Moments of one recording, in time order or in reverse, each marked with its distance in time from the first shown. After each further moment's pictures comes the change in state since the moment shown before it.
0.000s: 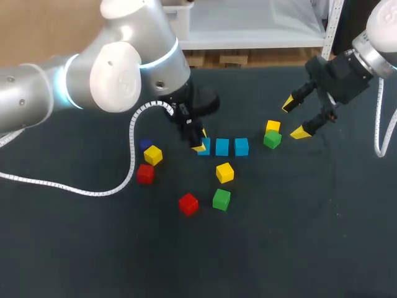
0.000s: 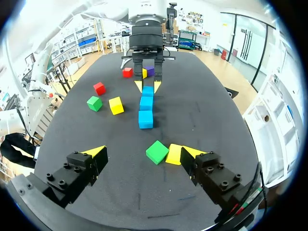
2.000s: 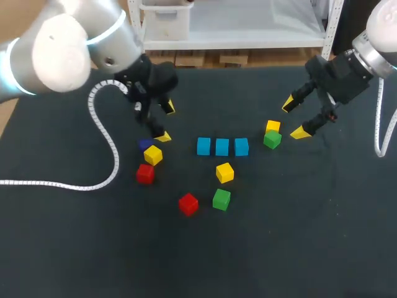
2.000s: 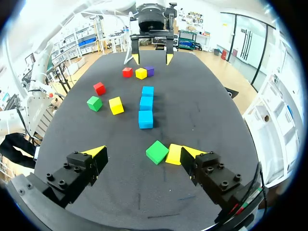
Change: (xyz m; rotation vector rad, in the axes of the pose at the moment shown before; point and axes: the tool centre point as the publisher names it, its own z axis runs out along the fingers) left arm 0.061 0.007 -0.075 -0.020 -0.071 -0.021; right arm 0.000 0.000 0.000 0.000 0.000 0.000
